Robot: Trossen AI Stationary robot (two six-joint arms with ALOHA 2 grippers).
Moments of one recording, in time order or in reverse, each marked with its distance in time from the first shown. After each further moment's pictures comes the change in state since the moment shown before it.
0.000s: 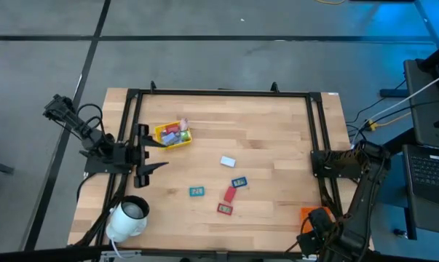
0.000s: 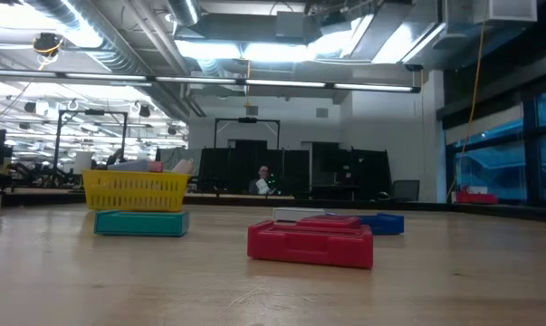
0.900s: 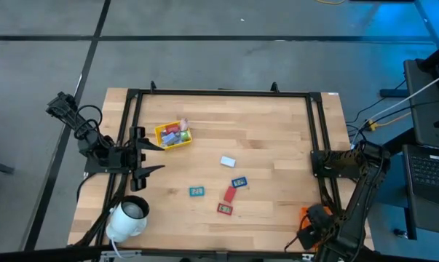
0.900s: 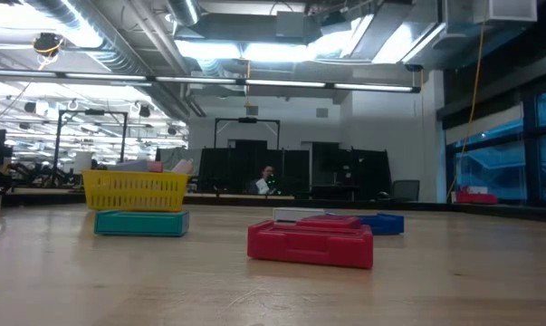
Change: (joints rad) left arm -0.087 -0.001 0.000 0.023 -0.068 0.071; right arm 0.007 0.000 -0.136 0.002 0.040 -0.096
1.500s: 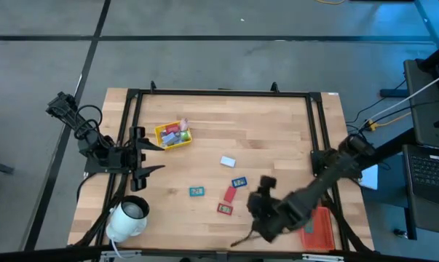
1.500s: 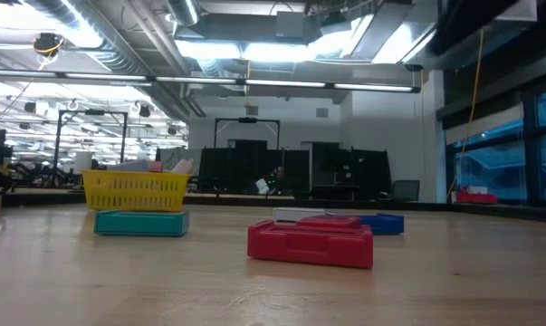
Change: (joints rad) left arm 0.000 0.000 0.000 0.001 0.000 0.007; right arm -0.419 0.024 0.000 0.449 0.730 -1.464
